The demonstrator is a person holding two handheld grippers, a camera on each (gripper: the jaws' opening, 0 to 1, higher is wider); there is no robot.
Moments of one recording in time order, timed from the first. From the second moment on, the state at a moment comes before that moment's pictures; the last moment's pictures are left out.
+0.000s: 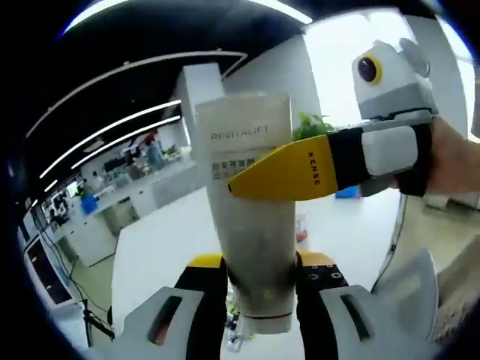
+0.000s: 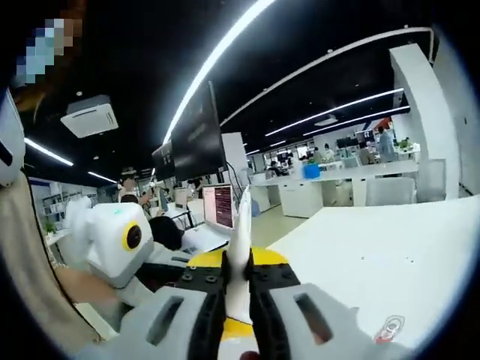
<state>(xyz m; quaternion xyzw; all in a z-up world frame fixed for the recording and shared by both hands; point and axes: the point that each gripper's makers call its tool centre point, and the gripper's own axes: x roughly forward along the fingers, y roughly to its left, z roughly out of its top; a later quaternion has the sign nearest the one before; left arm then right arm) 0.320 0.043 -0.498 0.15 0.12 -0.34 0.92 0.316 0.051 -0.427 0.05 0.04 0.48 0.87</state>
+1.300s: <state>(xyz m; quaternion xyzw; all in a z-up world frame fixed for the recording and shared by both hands) 0.300 0.011 -0.501 0.15 0.13 -0.60 0.77 0.288 0.058 -0.430 -0.07 -0.01 0.69 0.72</state>
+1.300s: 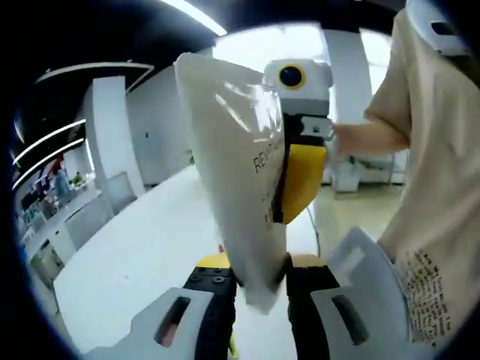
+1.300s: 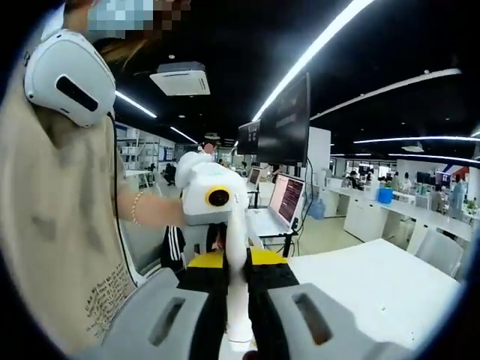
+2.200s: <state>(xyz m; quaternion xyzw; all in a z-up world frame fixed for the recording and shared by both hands) 0.320 -0.009 -0.649 0.19 0.20 -0.58 0.77 0.308 0.032 -0.583 -0.13 0.12 0.68 0.71</state>
